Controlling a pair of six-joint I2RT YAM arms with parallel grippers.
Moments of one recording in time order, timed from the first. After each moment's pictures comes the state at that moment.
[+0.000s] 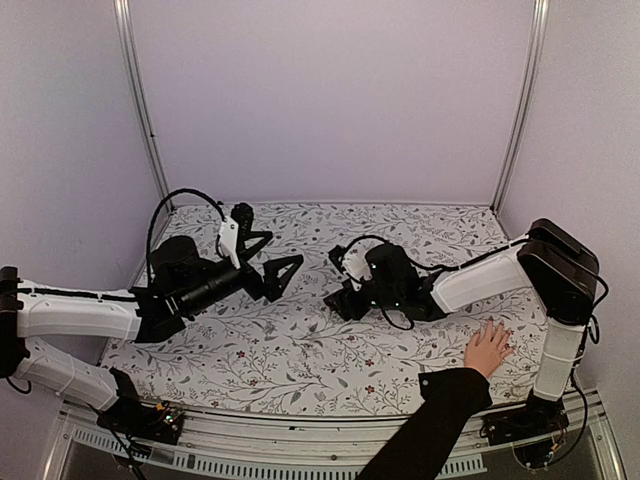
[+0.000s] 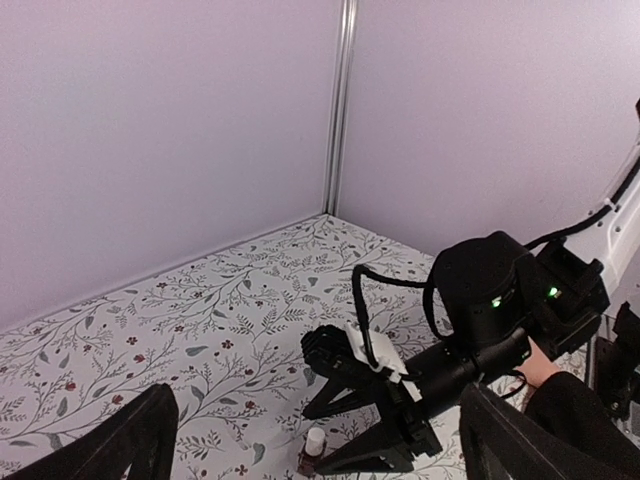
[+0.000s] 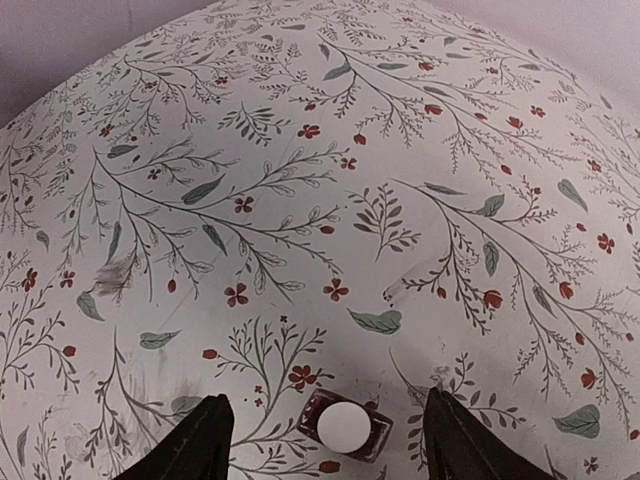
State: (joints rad) left arm -0.88 1.23 0.56 0.70 -0.03 -0.10; right arm 0.88 1.92 0.99 0.36 -0.01 0.05
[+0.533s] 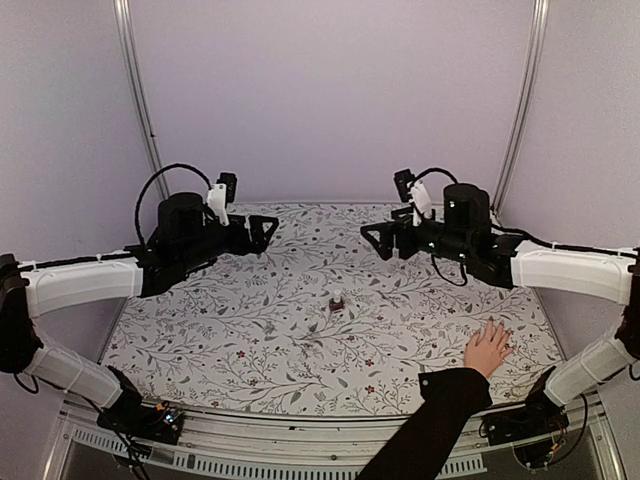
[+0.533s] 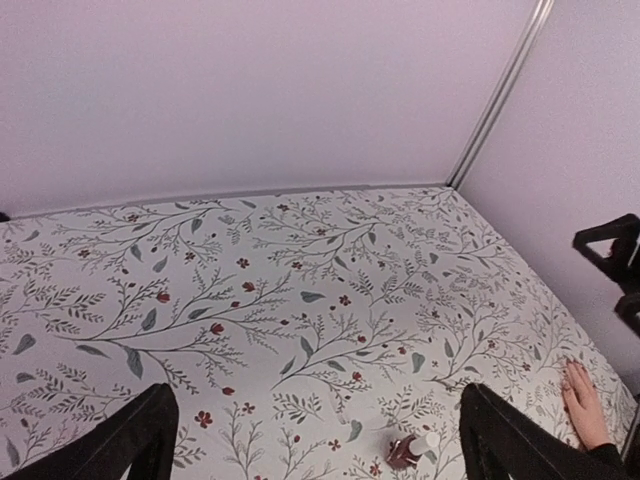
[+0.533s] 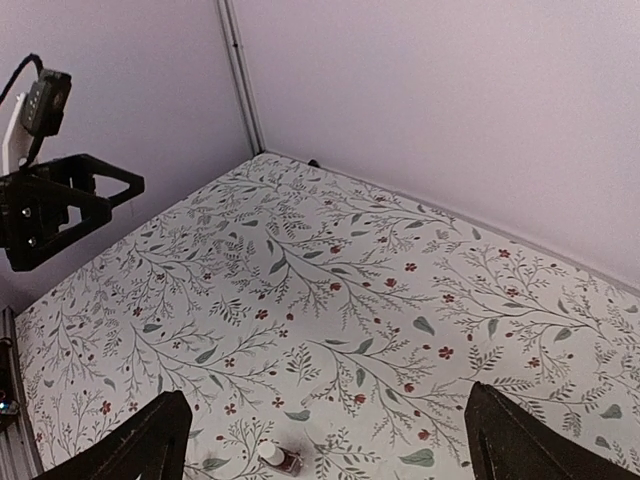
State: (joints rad) left arm -0.63 1.33 0.80 0.31 -0.05 -0.31; right arm 0.73 1.46 0.95 0.25 -0.09 0.11
